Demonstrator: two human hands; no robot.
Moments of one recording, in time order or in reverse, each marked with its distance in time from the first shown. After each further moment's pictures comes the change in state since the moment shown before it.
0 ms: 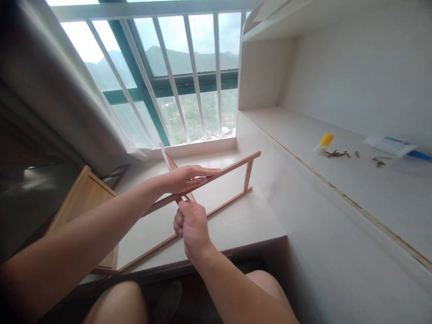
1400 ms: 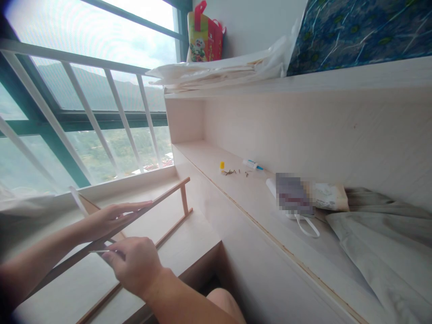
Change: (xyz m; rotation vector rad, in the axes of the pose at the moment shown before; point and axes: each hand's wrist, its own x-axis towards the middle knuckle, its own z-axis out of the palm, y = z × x) left_hand 0.009 0.012 0.002 -0.080 0.084 -0.212; right_hand -0.004 -0.036 -0.033 -1.338 -0.049 -0.634
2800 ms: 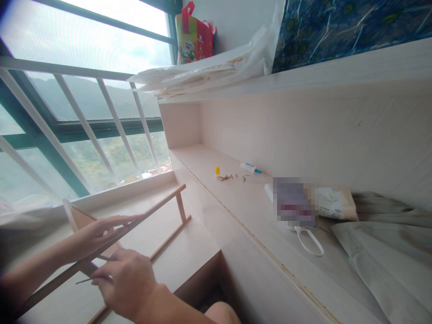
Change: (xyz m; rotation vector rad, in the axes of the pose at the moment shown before) left_hand 0.001 0.004 -0.009 0.080 -0.071 -0.041; right_hand 0.001 0.018 0.004 -0.174 -0.042 -0.103
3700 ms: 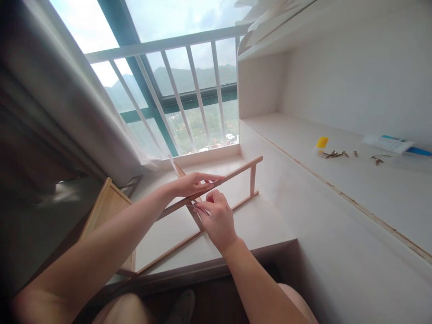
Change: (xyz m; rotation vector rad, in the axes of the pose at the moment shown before) left_hand -0.010 -0.007 0.002 -0.038 -0.086 0.045; right_hand 0.004 -0.009 -0.009 0.285 0.180 0.106
